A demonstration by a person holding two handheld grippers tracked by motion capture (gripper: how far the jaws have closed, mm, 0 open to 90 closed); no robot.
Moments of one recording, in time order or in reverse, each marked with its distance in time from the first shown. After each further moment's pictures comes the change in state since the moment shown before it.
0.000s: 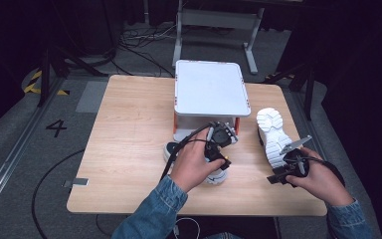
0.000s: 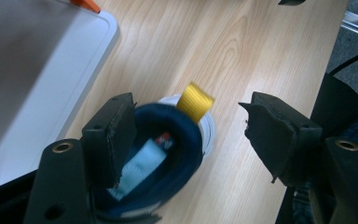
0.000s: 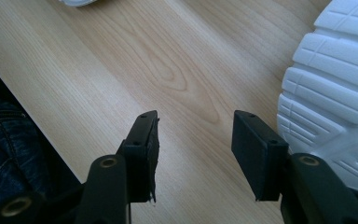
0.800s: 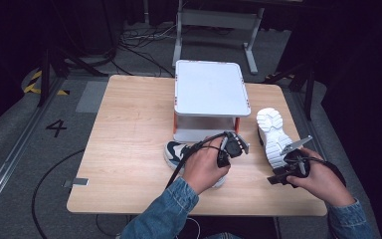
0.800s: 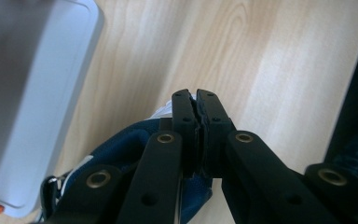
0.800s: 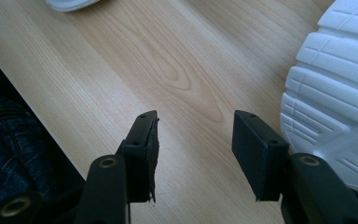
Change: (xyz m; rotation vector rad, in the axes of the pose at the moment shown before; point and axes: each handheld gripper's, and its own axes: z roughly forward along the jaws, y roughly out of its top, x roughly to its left) left arm -0.021 0.005 0.025 0.144 0.064 0.137; right arm 0.001 -0.001 -0.002 -0.002 0.009 0.000
